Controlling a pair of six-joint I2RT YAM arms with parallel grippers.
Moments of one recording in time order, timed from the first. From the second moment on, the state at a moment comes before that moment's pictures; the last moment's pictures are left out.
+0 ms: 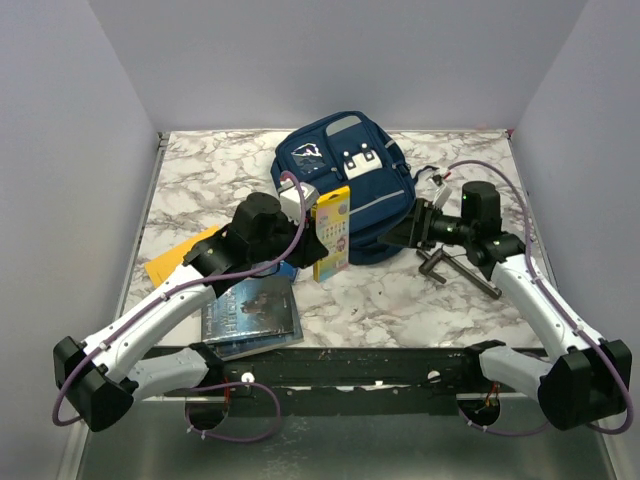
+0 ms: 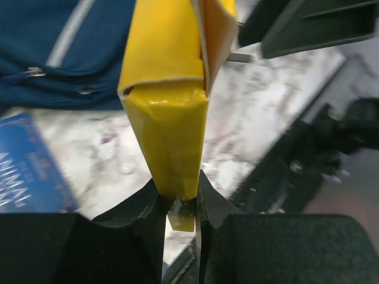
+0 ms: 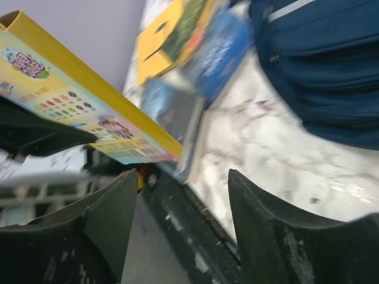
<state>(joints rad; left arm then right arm) -0.78 1.09 1.04 -0.46 0.12 -0.31 0.23 1.09 0.87 -0.33 -0.68 0.55</state>
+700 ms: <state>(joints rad) -0.61 1.15 0.86 0.02 1.04 -0.64 0.40 1.14 0.46 0.81 -1.23 1.18</state>
